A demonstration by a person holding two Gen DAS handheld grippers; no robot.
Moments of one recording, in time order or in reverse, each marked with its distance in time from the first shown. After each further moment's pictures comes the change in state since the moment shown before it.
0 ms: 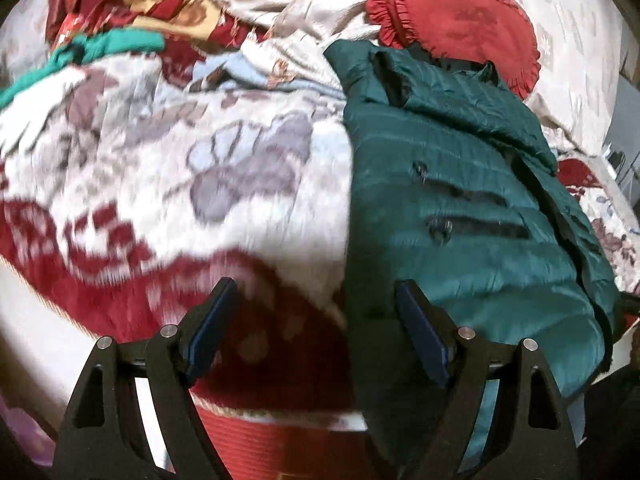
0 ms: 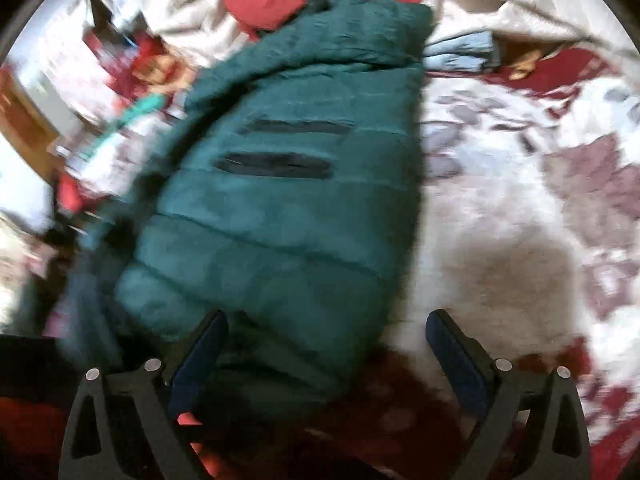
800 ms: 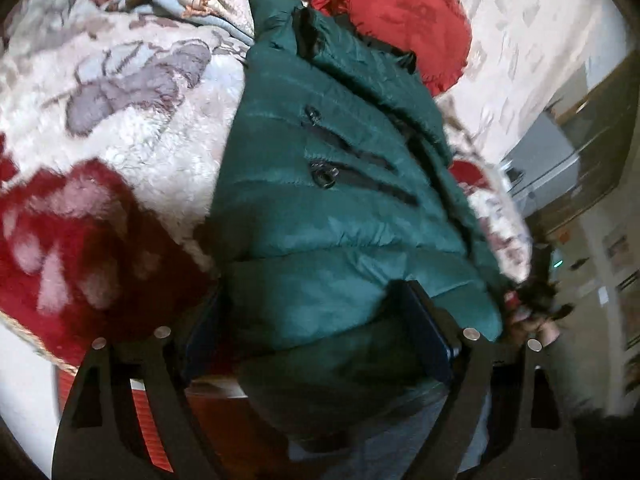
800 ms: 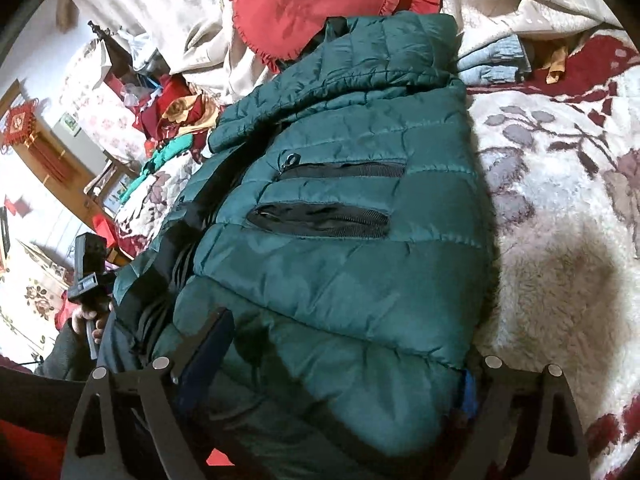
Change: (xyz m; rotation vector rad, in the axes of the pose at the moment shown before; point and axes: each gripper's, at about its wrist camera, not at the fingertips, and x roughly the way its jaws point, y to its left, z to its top) left arm 0.013 -0.011 -0.010 -0.141 0.138 -0.519; right arm 0.028 0.005 0.021 0.010 -0.103 0.043
